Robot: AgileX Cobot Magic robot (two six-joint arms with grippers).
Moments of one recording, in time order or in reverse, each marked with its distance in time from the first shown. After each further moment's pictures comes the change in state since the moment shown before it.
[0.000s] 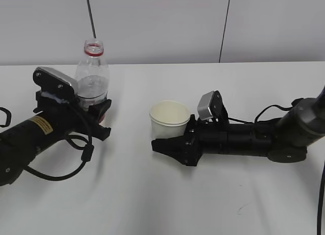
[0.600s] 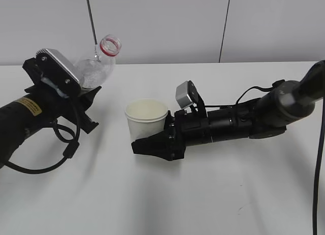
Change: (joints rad) left arm 0.000 -0.145 0.001 -0.069 0.130 0.462; right arm 0.070 0.000 -0.182 -0.245 0.002 0.290
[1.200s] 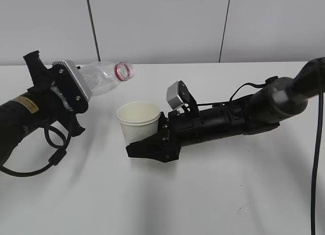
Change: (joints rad) left arm 0.000 -0.010 0.000 -0.081 0.028 0.419; right arm 0.026 0.000 -0.038 -0.049 0.038 0.050
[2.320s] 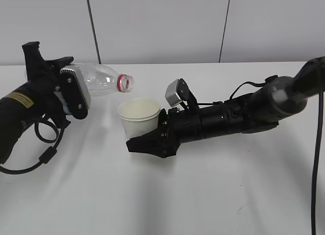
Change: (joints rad) left arm -0.001 -0.002 0.000 -0.097 -0.086 0.379; right arm 0.000 0.000 -0.013 0.034 0.046 0.002
